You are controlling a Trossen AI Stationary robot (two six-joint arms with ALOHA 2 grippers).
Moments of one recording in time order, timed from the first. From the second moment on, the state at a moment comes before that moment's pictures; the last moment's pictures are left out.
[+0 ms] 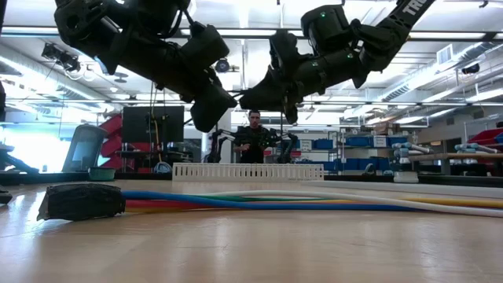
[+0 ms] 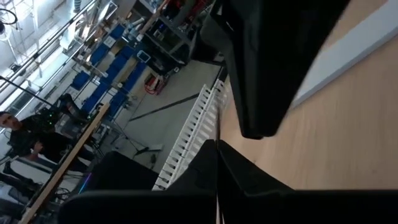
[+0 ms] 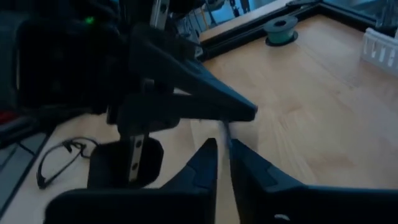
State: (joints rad) left arm -0.11 1.63 0.66 0.68 -0.90 0.54; right arm -0.20 1.70 0.87 0.56 -0.18 0.32
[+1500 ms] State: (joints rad) left arm 0.12 1.59 0.27 1.52 -0.24 -0.31; right arm -0.04 1.55 0.68 0.55 0.09 -0.04
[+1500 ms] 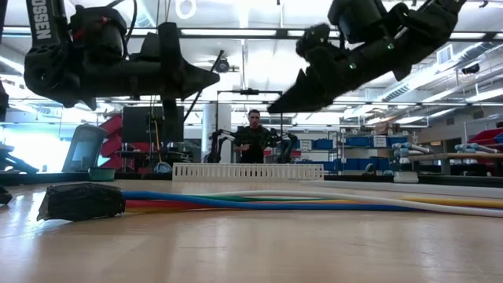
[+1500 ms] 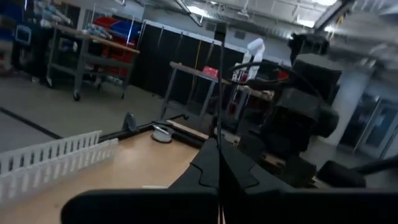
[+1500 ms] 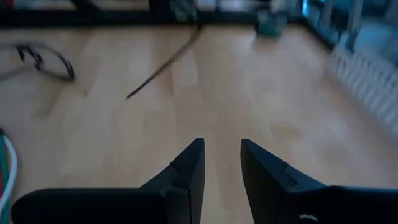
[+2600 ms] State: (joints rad) left arm 0.22 1.59 0.44 1.36 -0.20 -0.85; right arm 0.13 1.97 0.91 0.95 0.43 -1.62
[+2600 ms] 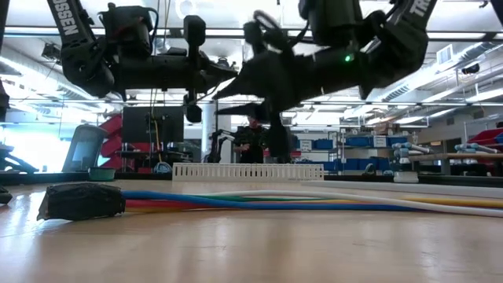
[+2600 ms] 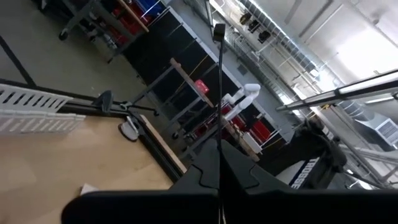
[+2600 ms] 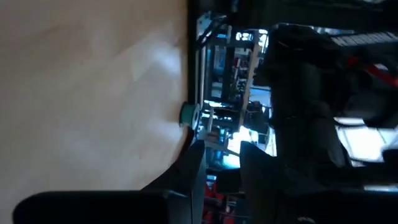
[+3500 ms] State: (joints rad) left arm 0.22 1.59 0.44 1.33 -0.20 -0.85; right arm 0.16 2.03 0.97 1.05 0.63 -1.68
